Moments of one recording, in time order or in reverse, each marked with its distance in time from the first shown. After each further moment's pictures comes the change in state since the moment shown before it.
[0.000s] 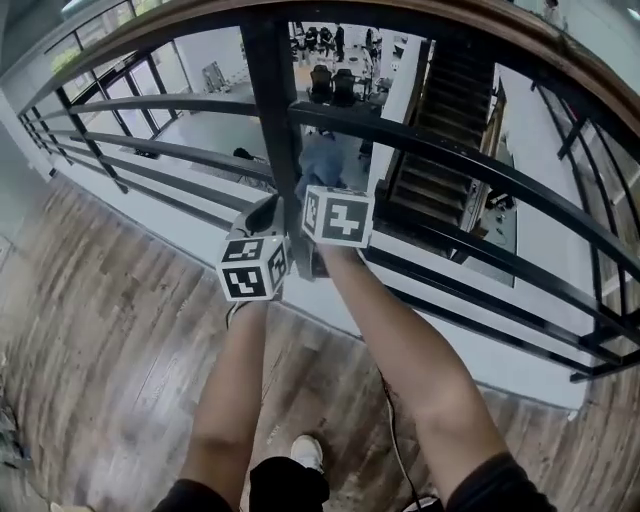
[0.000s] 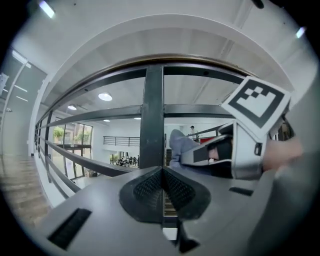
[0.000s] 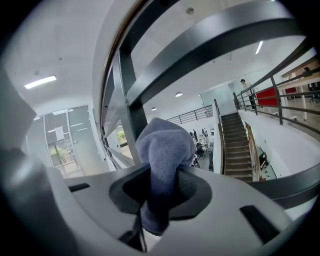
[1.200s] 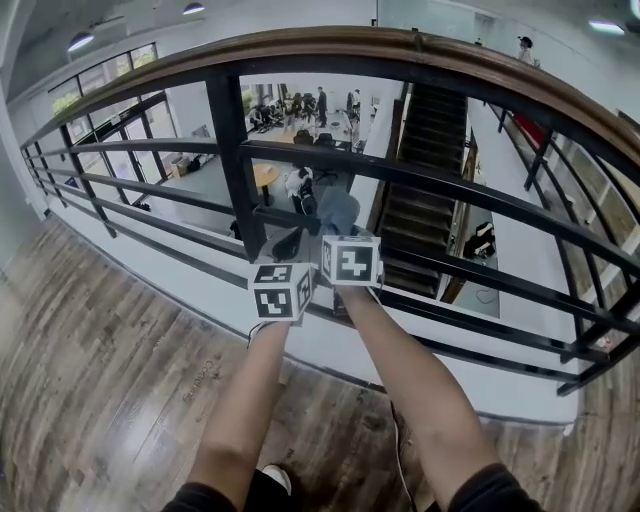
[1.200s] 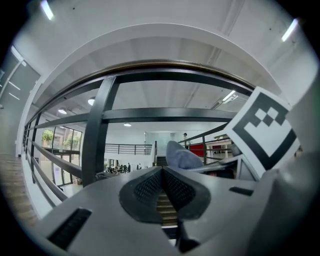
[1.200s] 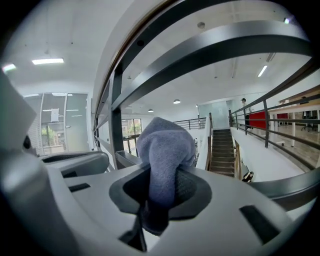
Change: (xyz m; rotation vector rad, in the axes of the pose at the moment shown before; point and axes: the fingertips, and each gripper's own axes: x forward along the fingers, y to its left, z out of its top) left arm -0.021 -0.167 -0.010 0.022 -0.086 -0.102; right arm -0.117 -0.118 -0.038 -0.168 -0.043 -0.113
